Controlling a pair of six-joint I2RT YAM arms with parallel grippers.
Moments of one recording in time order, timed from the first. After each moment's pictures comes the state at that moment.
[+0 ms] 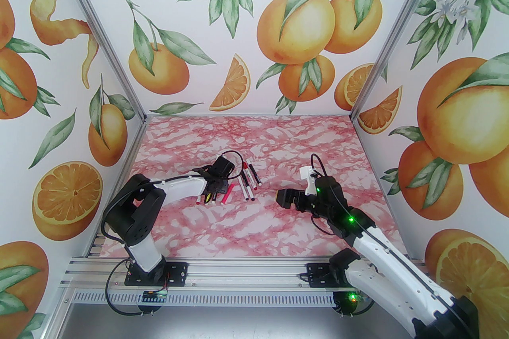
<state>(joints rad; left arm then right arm) -0.63 1.75 0.95 -0.35 -0.31 -0.39 0.45 0.78 0.52 -0.39 -0.28 0.58</state>
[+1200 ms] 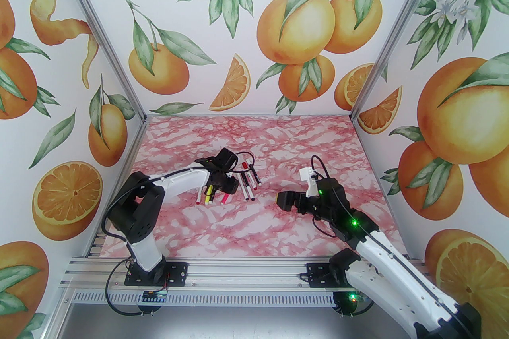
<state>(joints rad) -0.63 1.81 1.13 -0.57 0.03 -0.21 0.46 0.74 0.52 -0.42 -0.32 0.58</state>
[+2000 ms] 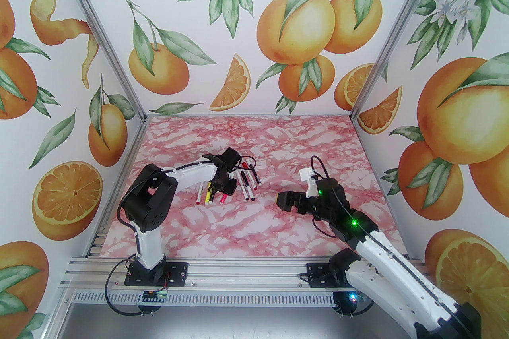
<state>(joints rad) -0.63 1.92 1.24 -0.71 0.01 -0.20 0.46 0.74 0.51 -0.41 -0.32 0.58</state>
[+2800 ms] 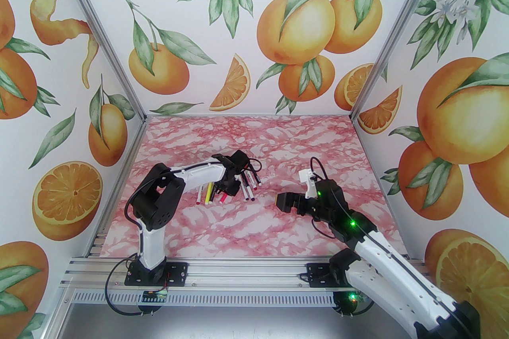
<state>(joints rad) -0.69 1.97 1.31 -0.79 -0.12 -0.20 0.46 0.74 0.48 -0.38 -0.32 0.60</state>
